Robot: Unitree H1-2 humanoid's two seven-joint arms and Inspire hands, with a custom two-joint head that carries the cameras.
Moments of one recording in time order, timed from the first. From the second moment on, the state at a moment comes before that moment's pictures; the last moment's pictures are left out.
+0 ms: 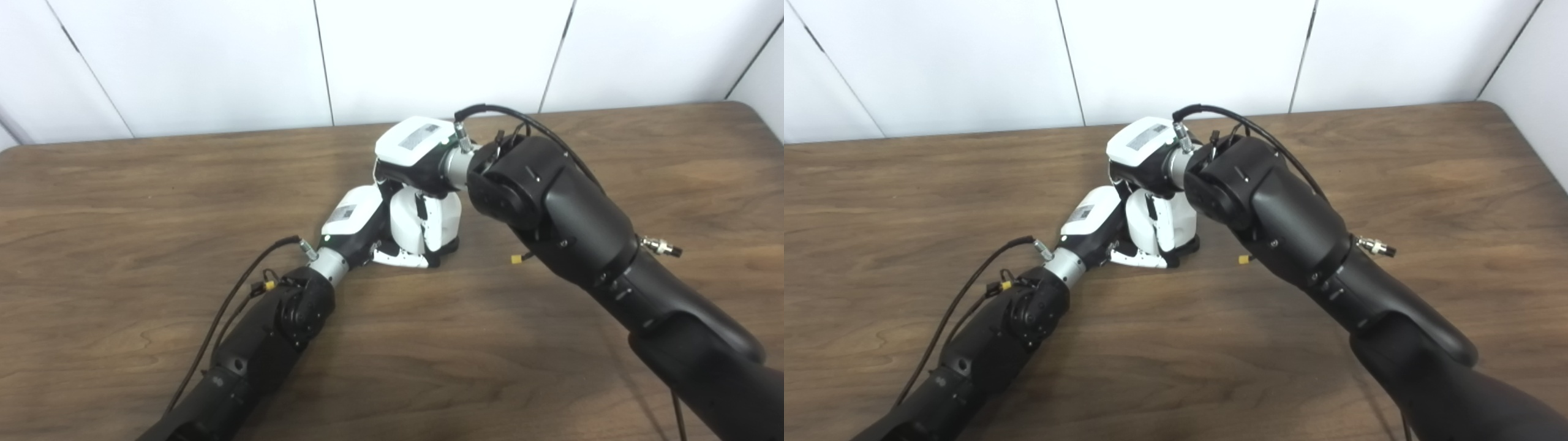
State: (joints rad) left arm -0.48 0.15 -0.58 0.45 0.58 -0.13 0.08; right arm -0.76 -0.29 0.56 -0.20 -1.08 0.18 1.02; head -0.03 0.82
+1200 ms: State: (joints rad) left arm -0.48 0.15 -0.58 0.47 0.58 -0.15 0.08; right arm -0.86 -0.31 0.47 -0.21 -0.97 0.19 1.16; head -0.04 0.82
